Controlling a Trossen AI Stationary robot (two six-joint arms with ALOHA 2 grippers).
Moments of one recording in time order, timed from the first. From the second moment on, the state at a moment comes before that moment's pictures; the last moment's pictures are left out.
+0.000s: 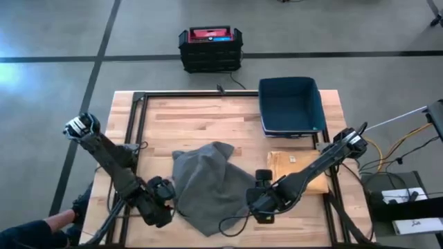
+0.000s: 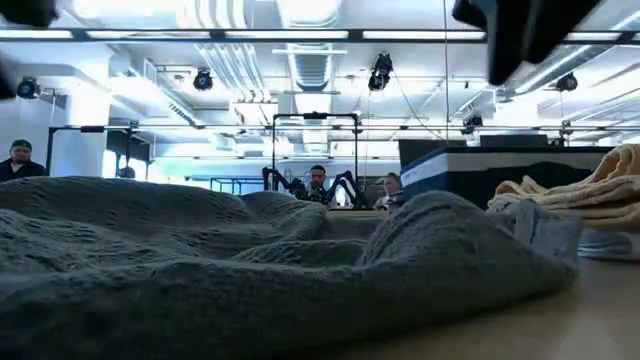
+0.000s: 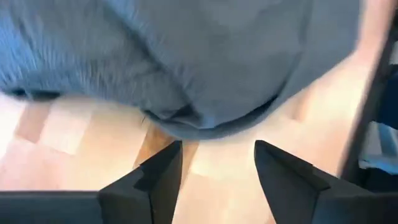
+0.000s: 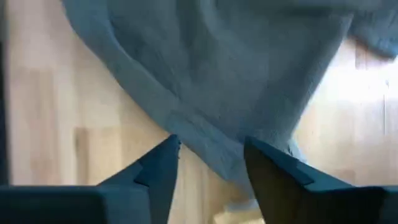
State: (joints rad) left arm -0.86 1.42 0.86 -0.63 -0.27 -1.27; right arm 0.58 1.88 1.50 -0.97 0.27 0.52
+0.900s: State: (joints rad) left arm -0.99 1.49 0.72 -0.63 -0.03 -1.72; right arm 0.51 2.13 1.42 -0.91 0.12 0.45
